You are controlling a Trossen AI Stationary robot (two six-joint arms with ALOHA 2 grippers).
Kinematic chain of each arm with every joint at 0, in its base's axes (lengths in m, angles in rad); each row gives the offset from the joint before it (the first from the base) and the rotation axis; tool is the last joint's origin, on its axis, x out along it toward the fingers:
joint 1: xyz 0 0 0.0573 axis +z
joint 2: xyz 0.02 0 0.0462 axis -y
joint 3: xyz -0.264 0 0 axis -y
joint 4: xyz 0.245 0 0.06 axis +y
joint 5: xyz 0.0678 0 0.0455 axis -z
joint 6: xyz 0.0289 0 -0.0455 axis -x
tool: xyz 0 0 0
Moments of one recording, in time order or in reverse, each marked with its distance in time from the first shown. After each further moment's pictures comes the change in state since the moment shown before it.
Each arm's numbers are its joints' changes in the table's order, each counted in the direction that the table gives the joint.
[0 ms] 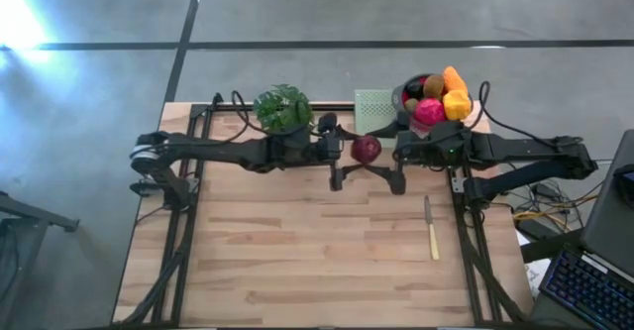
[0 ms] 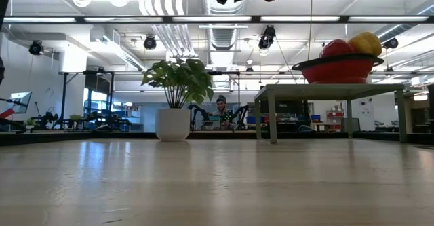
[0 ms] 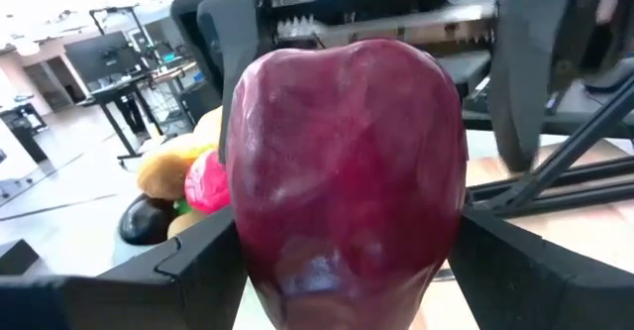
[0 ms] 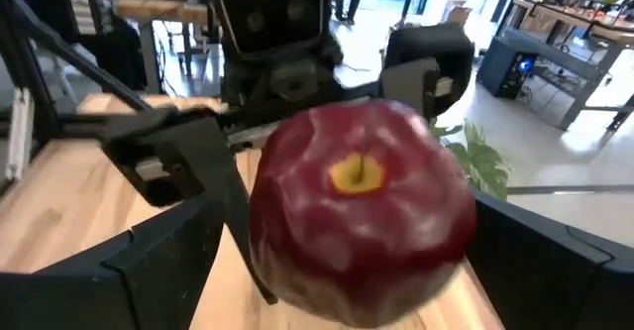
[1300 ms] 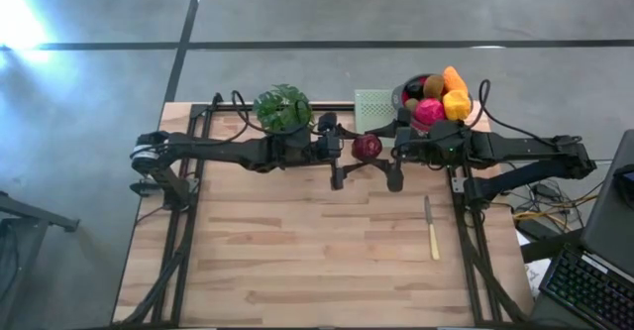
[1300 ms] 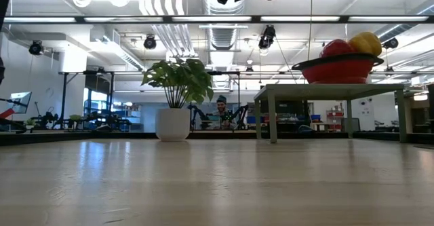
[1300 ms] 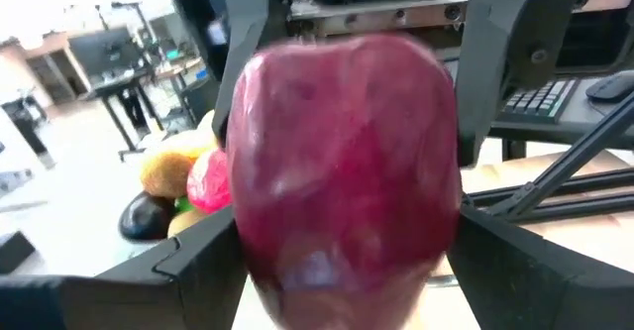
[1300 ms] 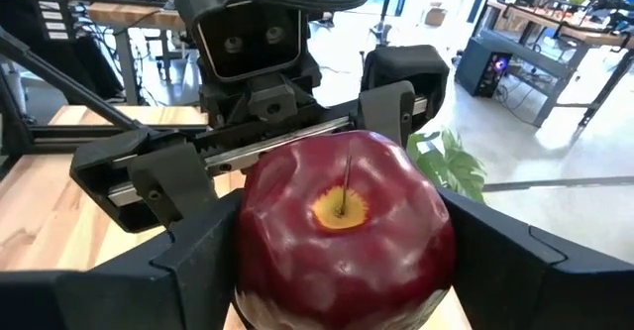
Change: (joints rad) left arm 0.001 -0.004 0.008 0.004 -0.005 0.028; right arm 0.000 -0.021 0.049 0.015 0.068 -0.006
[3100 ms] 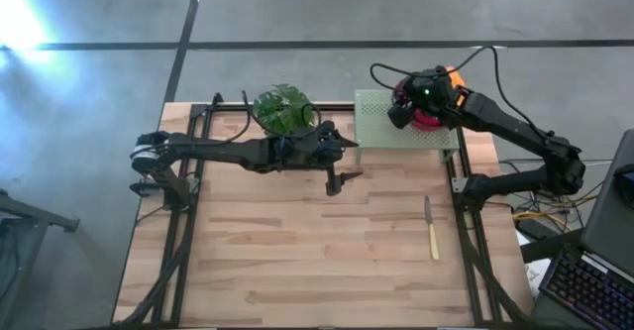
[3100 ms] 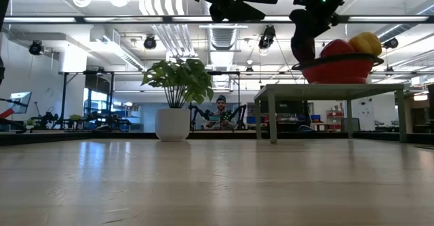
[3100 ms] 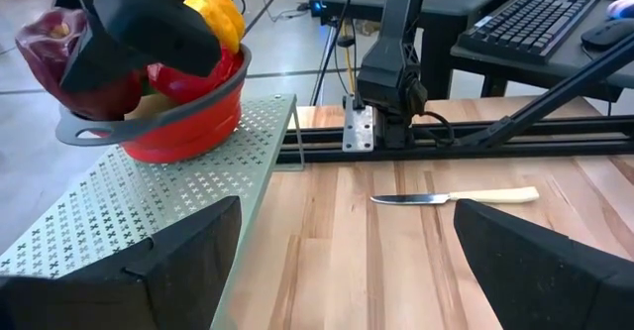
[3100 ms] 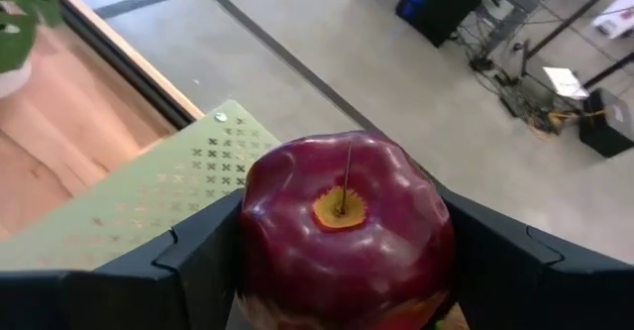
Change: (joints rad) left arm -0.001 0.000 -0.002 0.210 -0.012 0.160; right arm -0.591 -0.116 0.099 0.406 0.216 0.020
